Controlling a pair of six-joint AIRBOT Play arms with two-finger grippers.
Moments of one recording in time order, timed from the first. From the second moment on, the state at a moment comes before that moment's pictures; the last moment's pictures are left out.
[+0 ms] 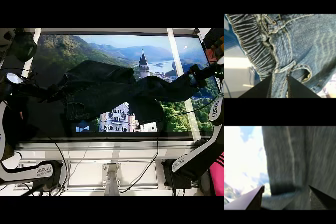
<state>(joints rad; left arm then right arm) 0.22 -1.42 1.14 1.03 -1.19 -1.40 -0.50 -2.03 1.99 -1.22 1.32 2.03</state>
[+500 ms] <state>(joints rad) 0.22 -1.42 1.14 1.02 -1.19 -1.40 -0.59 -2.15 1.99 -0.97 1.20 1.84</state>
